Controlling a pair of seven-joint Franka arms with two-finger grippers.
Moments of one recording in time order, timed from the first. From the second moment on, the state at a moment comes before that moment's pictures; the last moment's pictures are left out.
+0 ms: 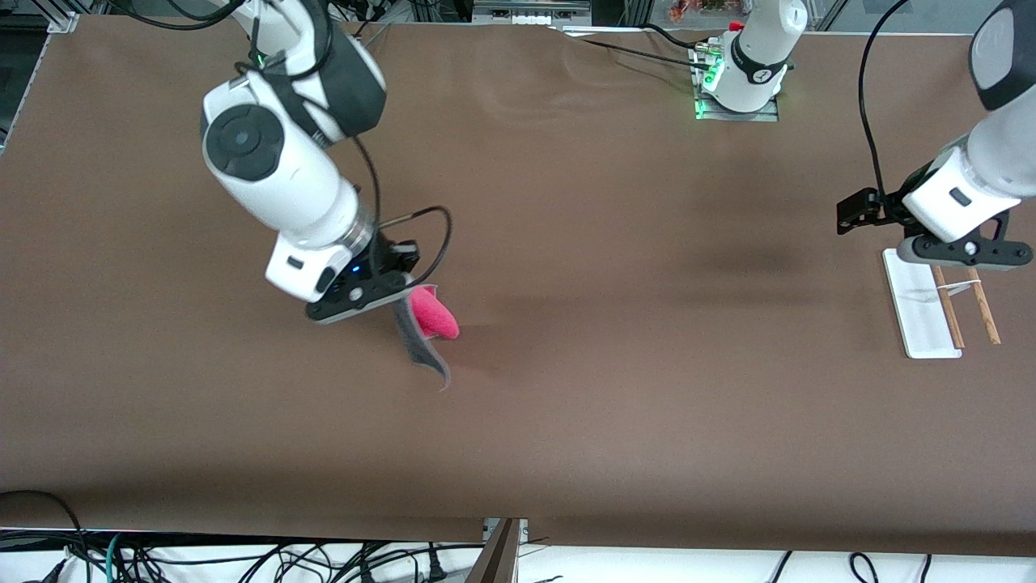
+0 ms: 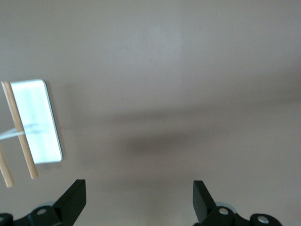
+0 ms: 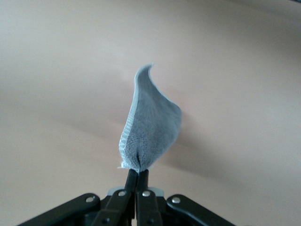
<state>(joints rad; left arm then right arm) 0.03 0.09 -0.07 -1.69 0.02 1.63 0.03 0.30 0.46 0.27 -1.31 -0.02 1.88 0.19</state>
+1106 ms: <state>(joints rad) -0.04 0.32 -0.09 -1.69 -0.58 1.76 0.75 0.57 0.51 0.30 -1.28 -0.02 2.27 0.24</state>
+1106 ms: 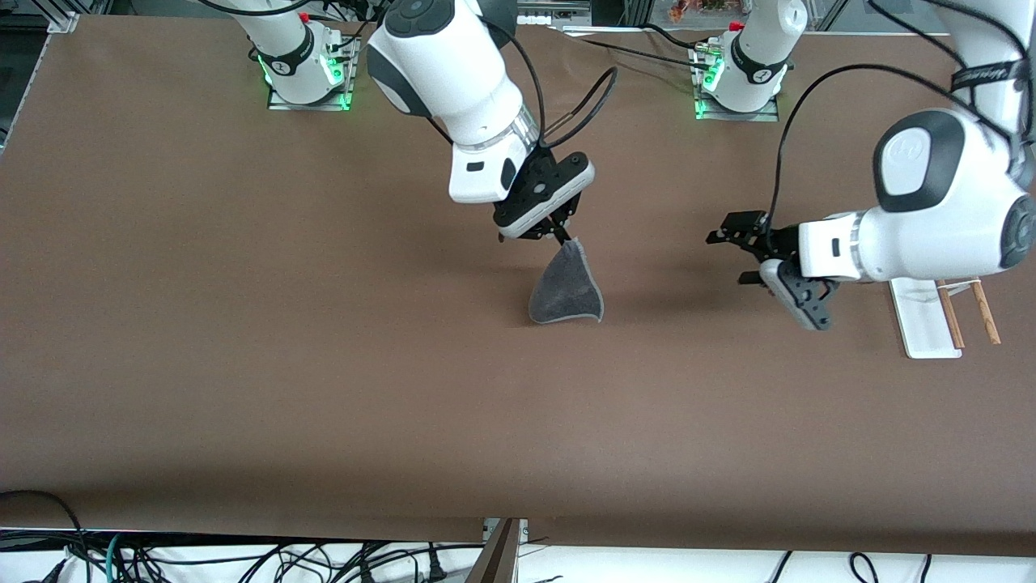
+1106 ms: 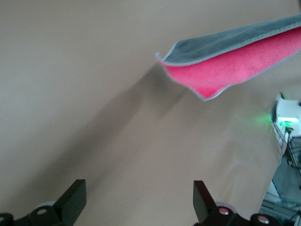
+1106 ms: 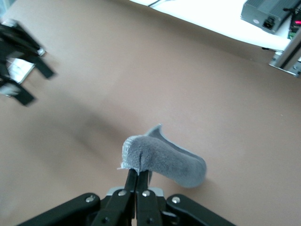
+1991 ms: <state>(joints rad) -0.21 0.42 -0.10 -1.68 -0.68 2.06 1.27 0.62 0.51 0.29 -1.28 -0.02 2.33 0.24</state>
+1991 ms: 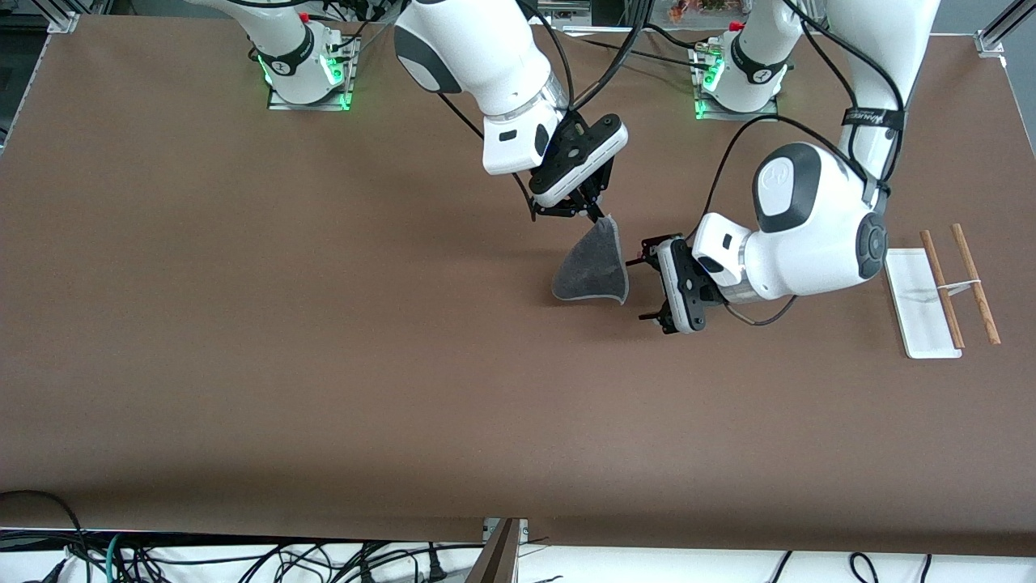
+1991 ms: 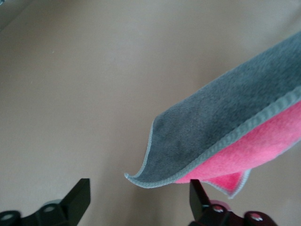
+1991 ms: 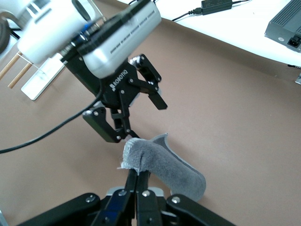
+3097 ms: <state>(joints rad) -0.21 0.44 -0.17 -1.68 -0.69 2.12 1.35 0.62 0.51 0.29 -1.28 -0.02 2.34 0.24</state>
